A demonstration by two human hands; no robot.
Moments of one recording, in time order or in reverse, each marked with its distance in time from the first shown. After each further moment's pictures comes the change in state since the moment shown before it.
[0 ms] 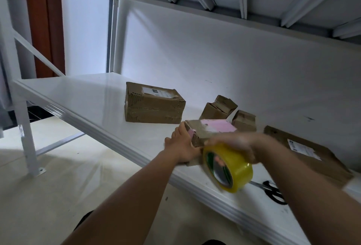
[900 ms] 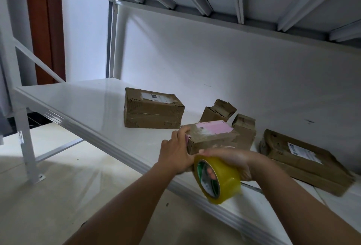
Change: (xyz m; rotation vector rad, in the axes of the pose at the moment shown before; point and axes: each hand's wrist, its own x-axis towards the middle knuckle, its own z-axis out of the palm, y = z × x) left_hand -0.006 -0.016 0.006 0.054 0.193 0.118; right_hand 0.012 0.024 0.015 0.150 -0.042 -0.118
